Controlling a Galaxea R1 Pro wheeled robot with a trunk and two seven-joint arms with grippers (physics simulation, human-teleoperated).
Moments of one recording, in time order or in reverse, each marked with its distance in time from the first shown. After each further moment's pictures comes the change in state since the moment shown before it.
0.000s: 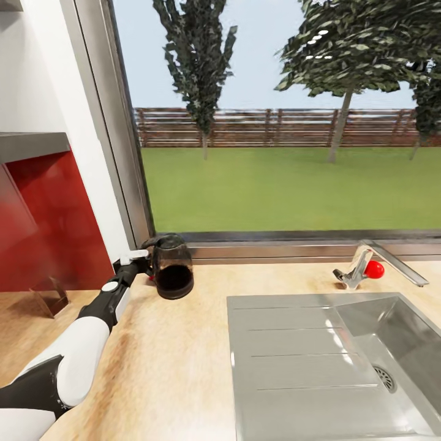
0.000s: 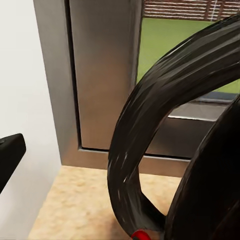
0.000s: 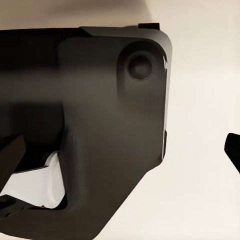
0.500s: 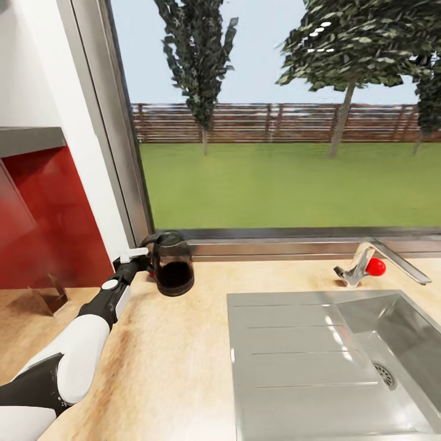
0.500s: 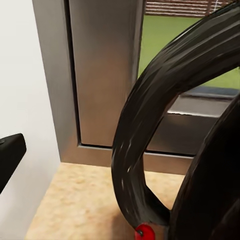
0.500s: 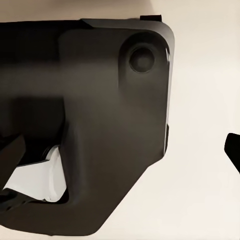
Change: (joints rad) left arm -0.010 0.000 0.003 0.000 0.001 0.001 0.001; right arm 0.000 0.002 0.000 -0.001 0.001 0.001 0.002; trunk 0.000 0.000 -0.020
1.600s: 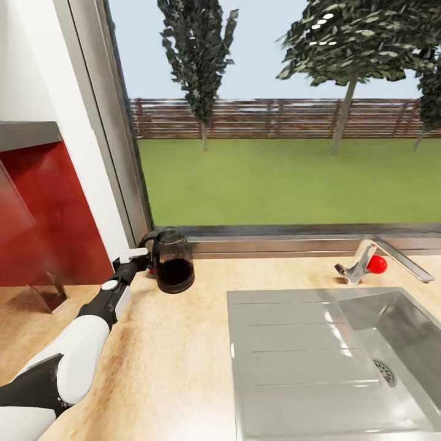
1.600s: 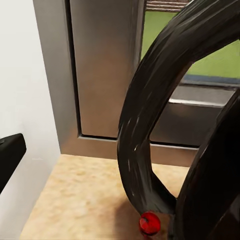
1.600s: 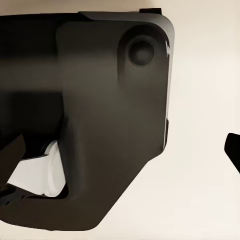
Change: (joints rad) left arm 0.003 0.001 0.001 -0.001 0.001 -0.005 -0.001; right arm 0.000 0.000 0.000 0.001 0.000 -0.001 -0.002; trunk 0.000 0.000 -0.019
